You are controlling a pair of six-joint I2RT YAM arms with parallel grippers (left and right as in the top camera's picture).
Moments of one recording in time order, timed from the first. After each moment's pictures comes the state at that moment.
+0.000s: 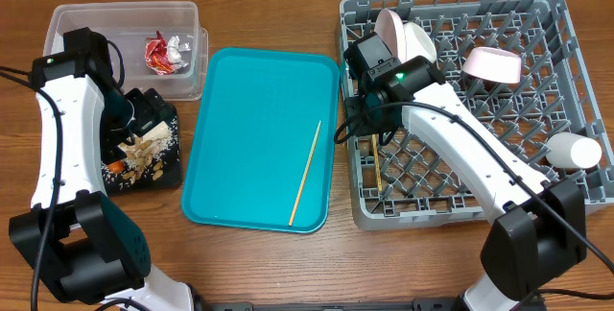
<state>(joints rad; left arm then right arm) 0.29 1.79 1.57 -1.31 0.03 -0.44 0.50 1.80 1.54 -1.06 0.01 0.31</state>
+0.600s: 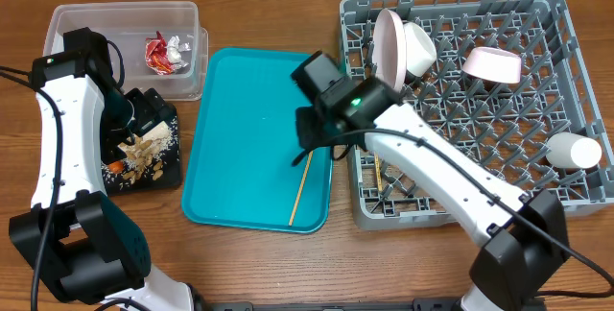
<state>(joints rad) 0.29 1.79 1.57 -1.31 0.03 -0.44 0.71 1.81 1.59 -0.97 -0.04 0.60</state>
